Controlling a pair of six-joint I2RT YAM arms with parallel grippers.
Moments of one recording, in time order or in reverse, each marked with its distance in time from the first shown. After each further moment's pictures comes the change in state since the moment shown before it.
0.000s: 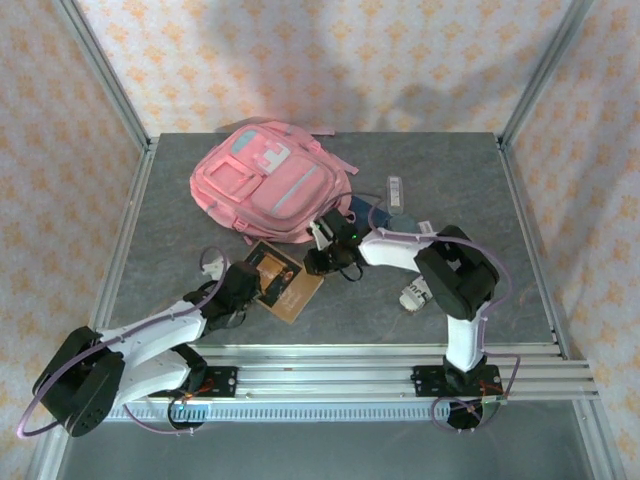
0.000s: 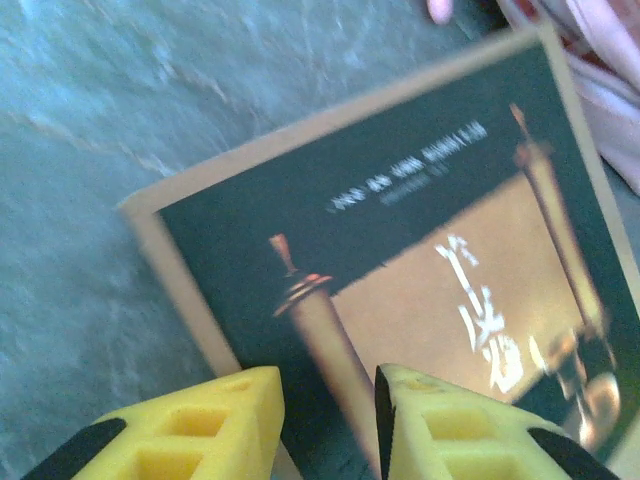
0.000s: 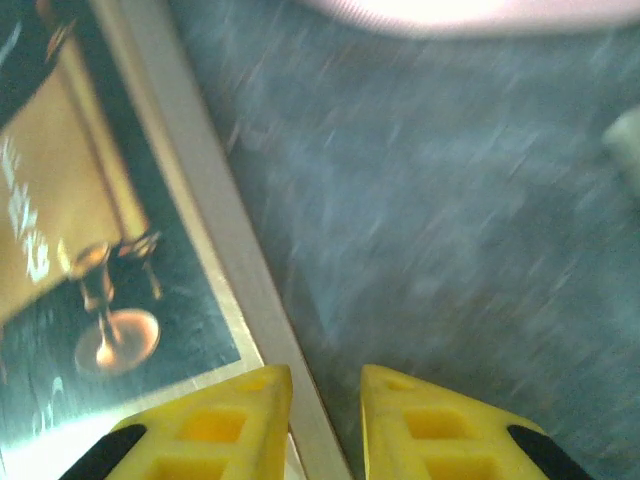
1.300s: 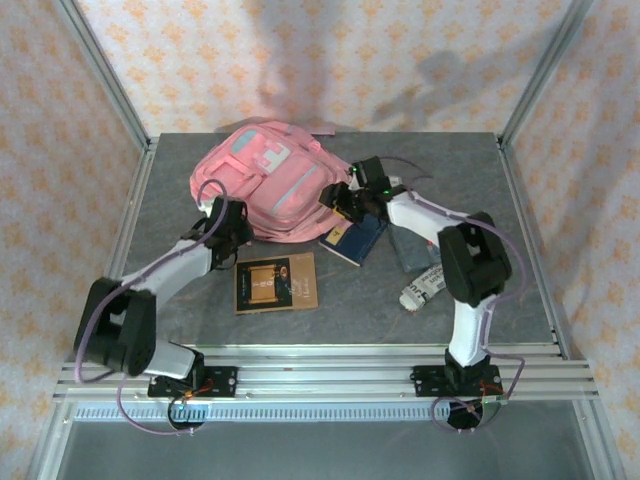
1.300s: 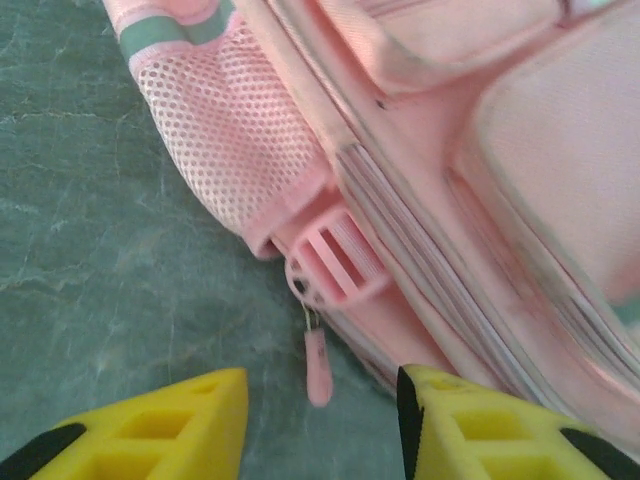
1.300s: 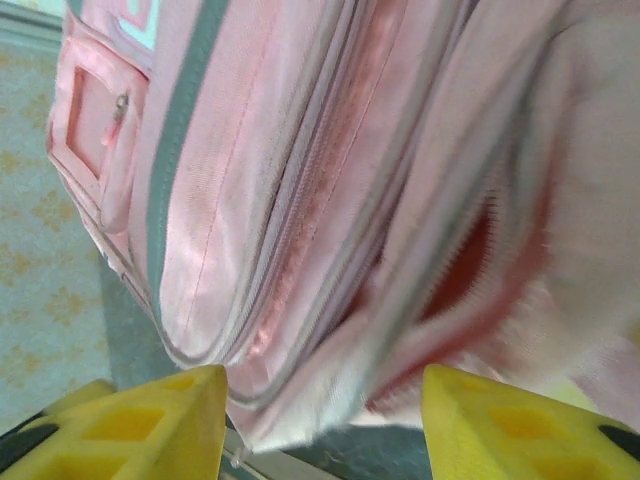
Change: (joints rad) left arm 0.289 0.298 0.437 -0.036 0.088 0.417; right arm -0.301 0.002 0.225 0.051 -0.084 0.440
